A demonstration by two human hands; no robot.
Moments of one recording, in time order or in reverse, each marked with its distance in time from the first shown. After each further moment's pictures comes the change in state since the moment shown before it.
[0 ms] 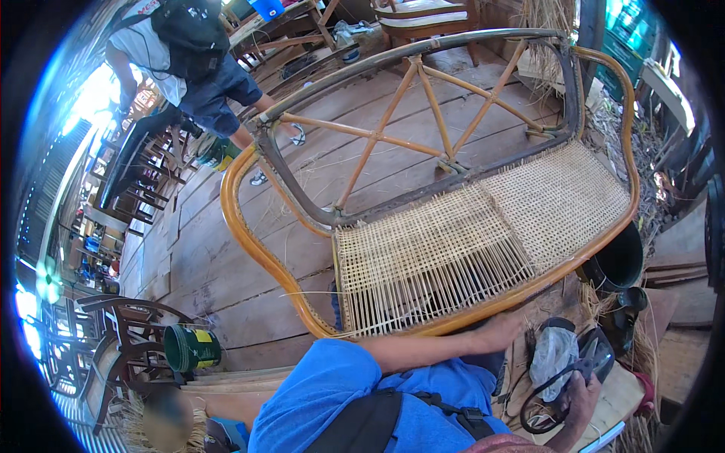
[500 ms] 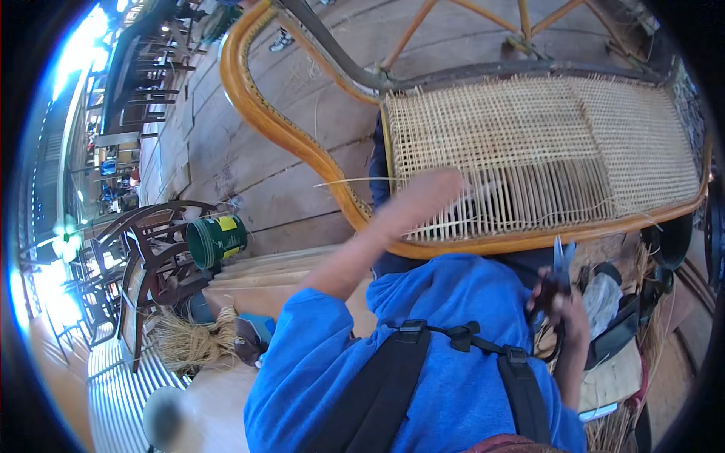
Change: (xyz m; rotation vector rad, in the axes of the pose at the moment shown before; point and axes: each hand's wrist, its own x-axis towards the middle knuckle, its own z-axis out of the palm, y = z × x) left_hand -0.134 -0.040 -0.240 0.270 0.157 -0.343; right_hand 0.028 -0.006 0.179 0.135 -0.842 0.396
